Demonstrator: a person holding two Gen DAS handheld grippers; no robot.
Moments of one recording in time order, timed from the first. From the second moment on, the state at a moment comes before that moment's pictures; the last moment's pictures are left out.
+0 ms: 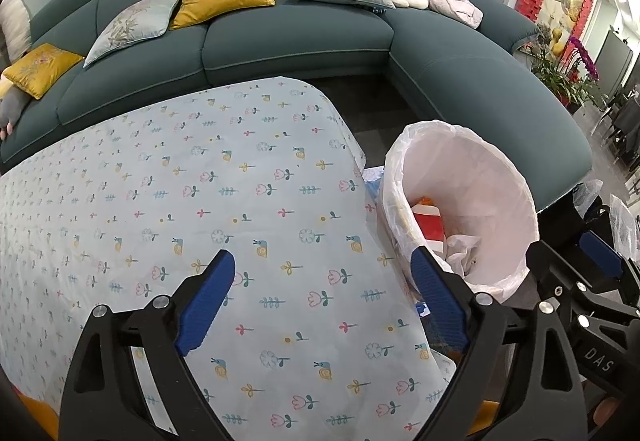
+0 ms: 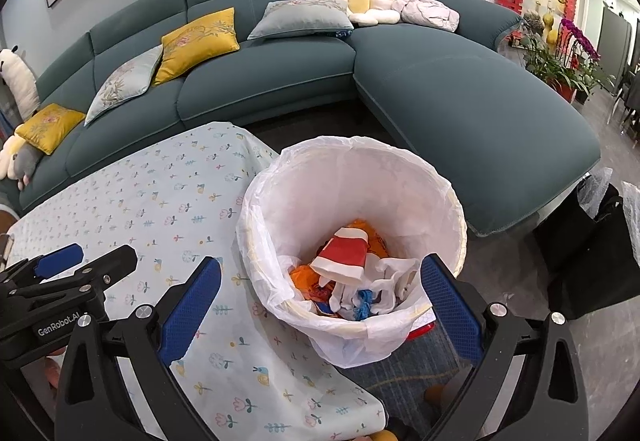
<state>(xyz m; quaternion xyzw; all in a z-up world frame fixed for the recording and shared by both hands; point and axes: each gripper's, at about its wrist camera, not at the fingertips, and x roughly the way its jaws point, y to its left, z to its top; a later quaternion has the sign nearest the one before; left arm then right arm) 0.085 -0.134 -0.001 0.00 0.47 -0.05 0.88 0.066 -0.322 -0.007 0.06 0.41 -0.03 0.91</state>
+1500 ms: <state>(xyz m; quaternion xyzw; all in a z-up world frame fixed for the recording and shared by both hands) 0.082 -0.136 -0.006 0.00 0.48 -0.04 0.88 0.062 -0.321 -0.011 0.05 0.42 -0.02 0.90</state>
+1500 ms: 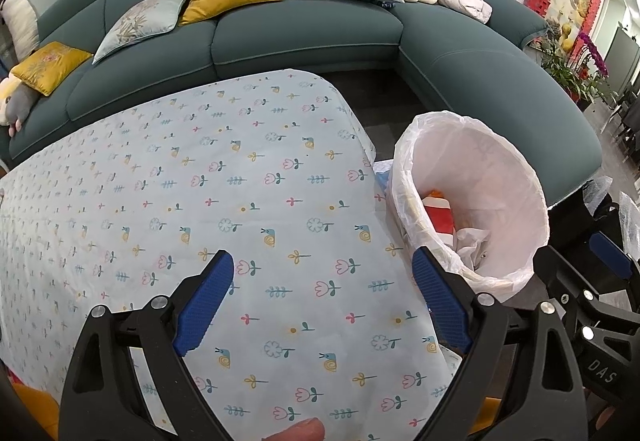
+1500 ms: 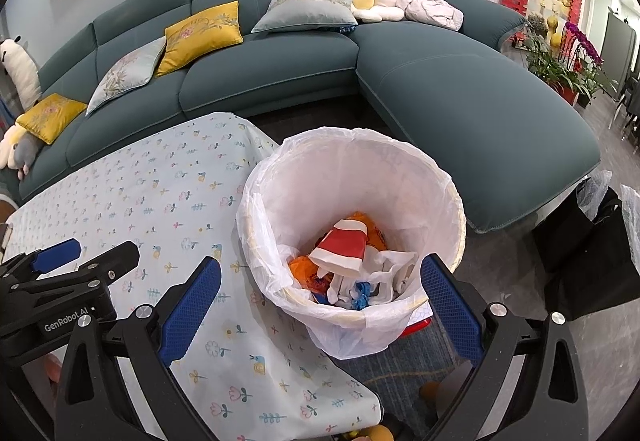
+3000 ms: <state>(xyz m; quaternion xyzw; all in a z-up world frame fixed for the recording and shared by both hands) 0.081 -0.152 -0.017 0.02 0.49 -0.04 0.87 0.055 -0.328 -0.026 0.05 0.44 -0.03 0.90</state>
